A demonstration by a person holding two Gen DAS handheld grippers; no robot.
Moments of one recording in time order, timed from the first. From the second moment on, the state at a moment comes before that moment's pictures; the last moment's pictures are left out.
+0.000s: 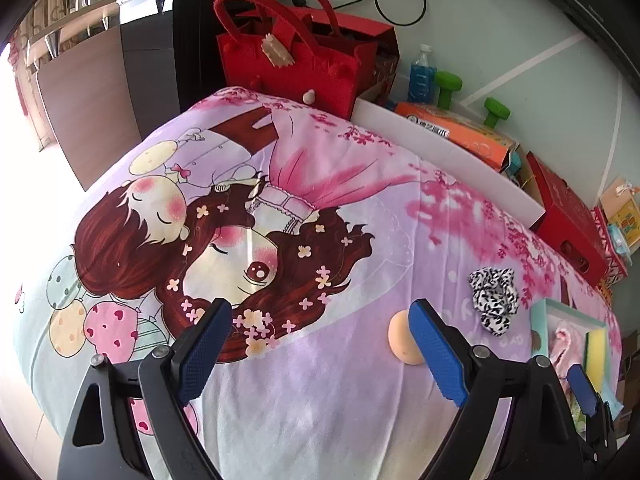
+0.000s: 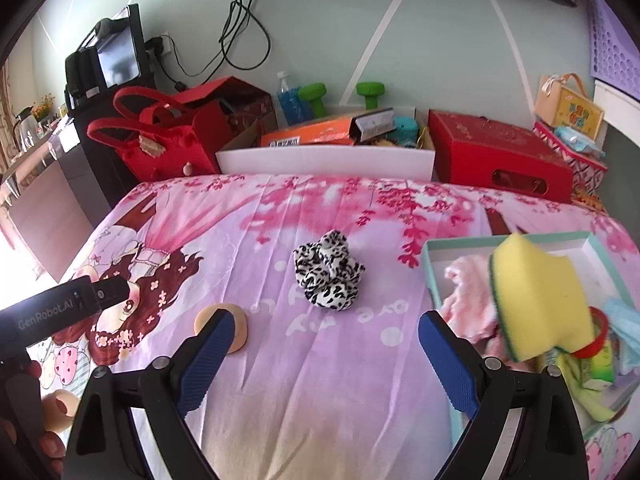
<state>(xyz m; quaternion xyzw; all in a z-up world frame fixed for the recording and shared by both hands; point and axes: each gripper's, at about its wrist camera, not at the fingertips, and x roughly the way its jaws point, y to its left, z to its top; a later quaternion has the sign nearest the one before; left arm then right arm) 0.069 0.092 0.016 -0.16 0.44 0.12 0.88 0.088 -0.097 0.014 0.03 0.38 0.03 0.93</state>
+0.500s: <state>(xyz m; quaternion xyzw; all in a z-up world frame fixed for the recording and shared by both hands) 0.093 0.071 -0.029 -0.13 0.49 0.08 0.86 0.109 -0.109 -0.010 0.04 0.40 0.01 0.92</state>
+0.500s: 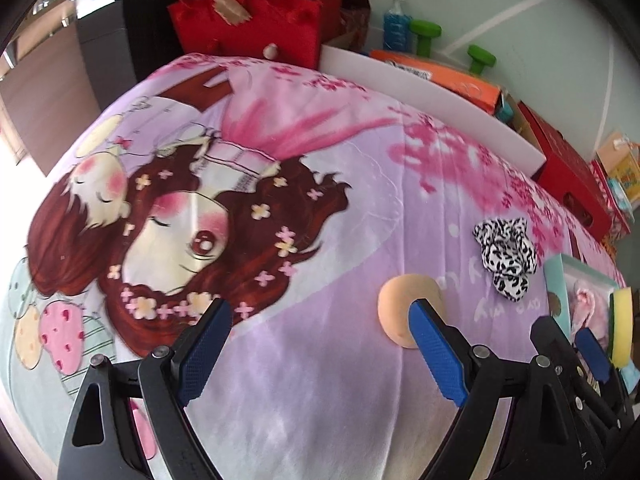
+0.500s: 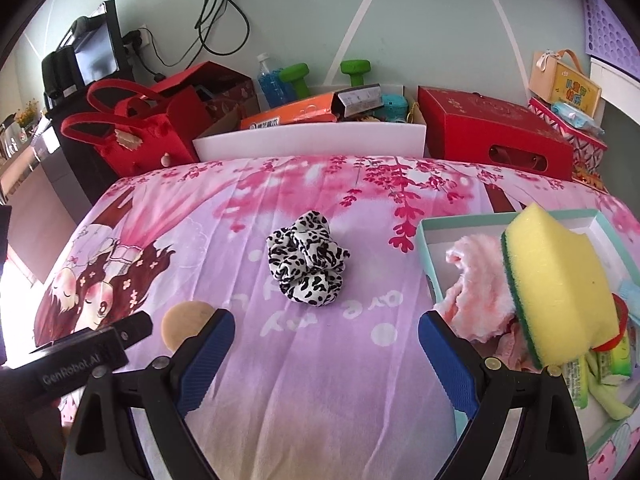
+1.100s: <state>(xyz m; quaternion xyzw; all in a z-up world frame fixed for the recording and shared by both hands) 0.107 0.047 -0.041 -0.08 0.51 0.02 0.86 0.111 -0.114 0.001 0.03 0.39 0.00 0.92</state>
